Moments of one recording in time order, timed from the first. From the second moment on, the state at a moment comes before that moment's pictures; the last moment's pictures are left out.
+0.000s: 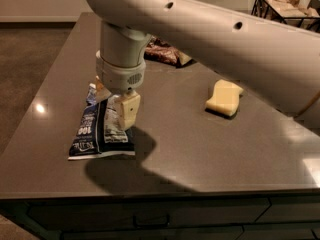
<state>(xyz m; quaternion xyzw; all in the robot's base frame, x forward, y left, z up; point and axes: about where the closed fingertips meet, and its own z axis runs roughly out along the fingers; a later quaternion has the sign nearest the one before) 0.496 0.099 0.866 -0.91 0.39 0.04 0.11</state>
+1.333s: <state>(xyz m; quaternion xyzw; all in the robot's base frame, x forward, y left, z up) 0.585 0.013 0.934 -0.86 0.49 -0.07 0.12</state>
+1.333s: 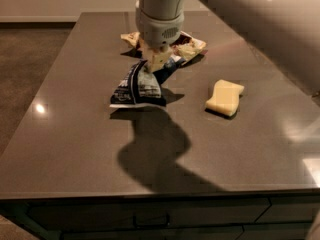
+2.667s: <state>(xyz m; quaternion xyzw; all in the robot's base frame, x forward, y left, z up) 0.625 -0.123 0.932 -0.73 0.67 -0.12 0.04</state>
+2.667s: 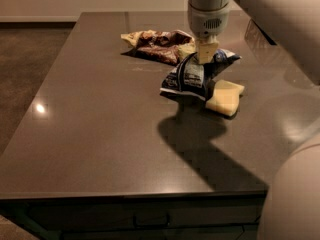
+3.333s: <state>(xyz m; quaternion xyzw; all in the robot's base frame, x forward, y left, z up) 0.619 -0.132 0.926 -0.71 0.70 -0.11 0.05</state>
